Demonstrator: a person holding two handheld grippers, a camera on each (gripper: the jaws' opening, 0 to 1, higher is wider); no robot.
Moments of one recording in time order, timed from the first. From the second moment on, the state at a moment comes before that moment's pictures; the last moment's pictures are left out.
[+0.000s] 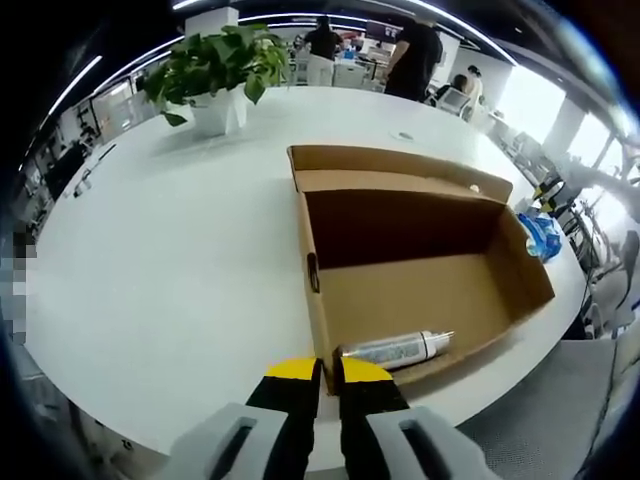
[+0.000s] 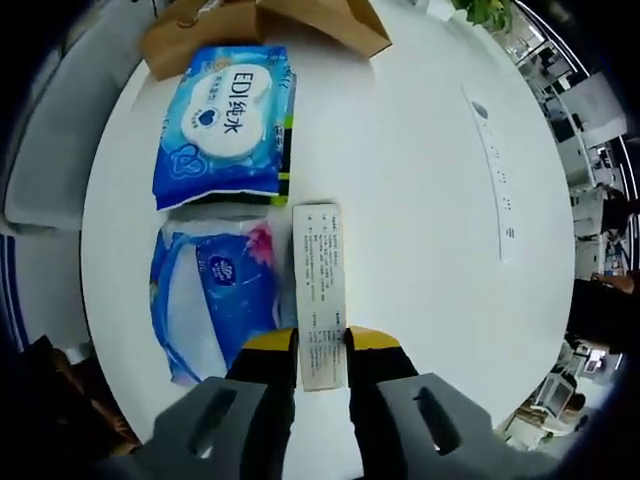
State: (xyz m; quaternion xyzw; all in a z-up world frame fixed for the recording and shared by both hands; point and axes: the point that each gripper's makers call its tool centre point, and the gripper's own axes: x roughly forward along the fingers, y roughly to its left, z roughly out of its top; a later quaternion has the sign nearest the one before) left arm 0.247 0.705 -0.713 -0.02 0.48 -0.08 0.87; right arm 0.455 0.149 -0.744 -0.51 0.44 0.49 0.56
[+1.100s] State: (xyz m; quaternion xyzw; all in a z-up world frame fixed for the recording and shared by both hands) left arm 0.267 0.682 -0.674 0.06 0.42 -0.15 0.89; right arm 0.411 0.184 -0.681 -0.35 0.38 0.42 0.75
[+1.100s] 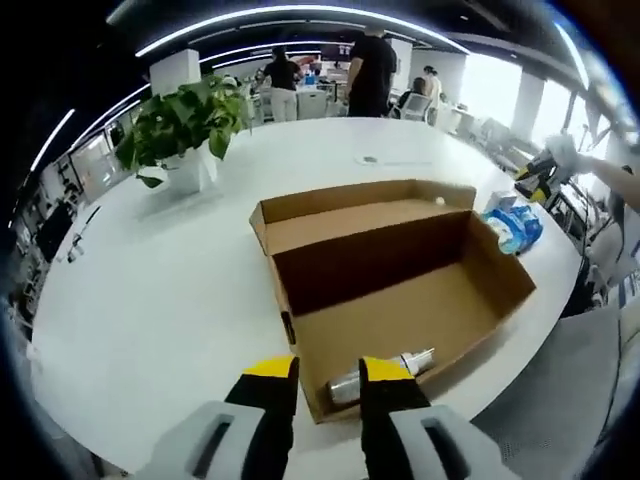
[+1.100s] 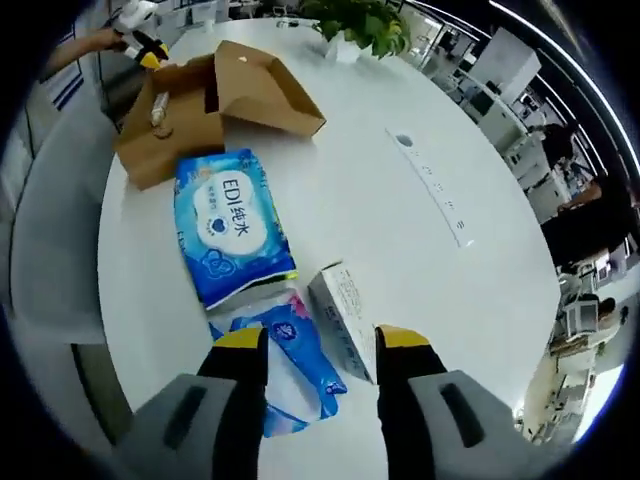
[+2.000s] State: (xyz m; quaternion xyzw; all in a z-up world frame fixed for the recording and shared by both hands) left arm 0.271 0.639 -0.693 0.25 0.46 -0.39 0.76; right arm 0.315 0.212 -0.614 -0.20 0.29 0.37 0.86
